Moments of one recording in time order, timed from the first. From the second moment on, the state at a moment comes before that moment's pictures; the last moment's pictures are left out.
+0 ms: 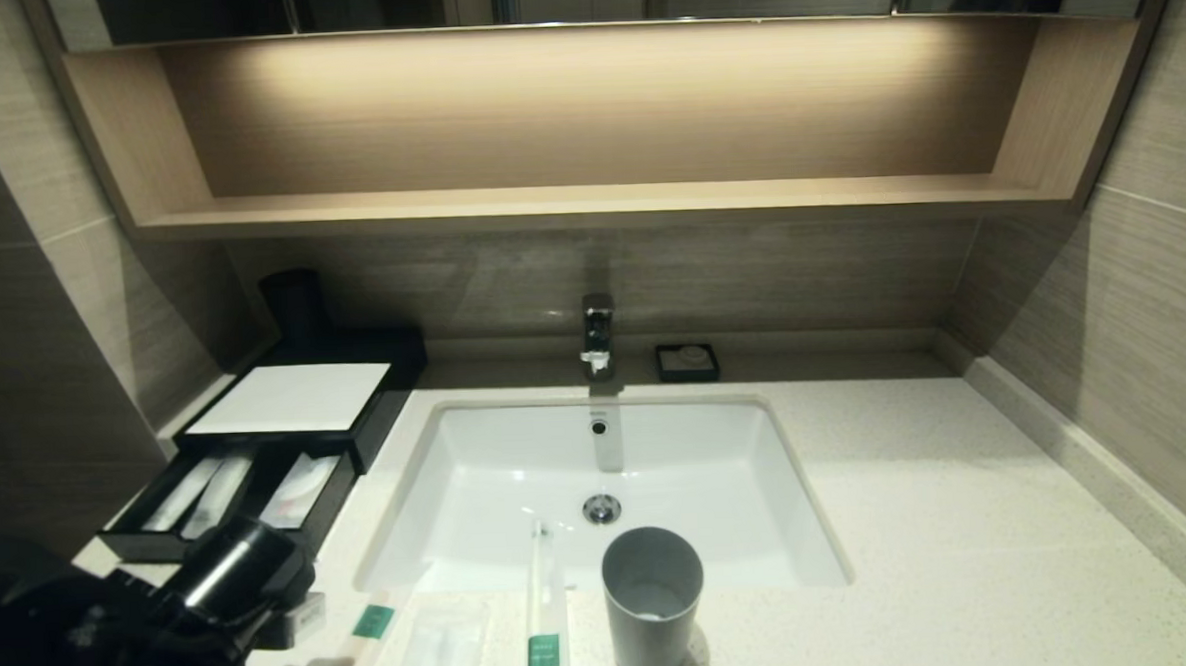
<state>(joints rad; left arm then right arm) -0.35 1.61 -0.57 0.40 -0.08 -0.24 0.00 0.00 0.00 0.00 0.00 0.00</state>
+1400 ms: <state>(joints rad) -0.35 1.63 -0.57 0.38 -0.05 -0.25 0.00 0.00 0.00 0.00 0.00 0.00</state>
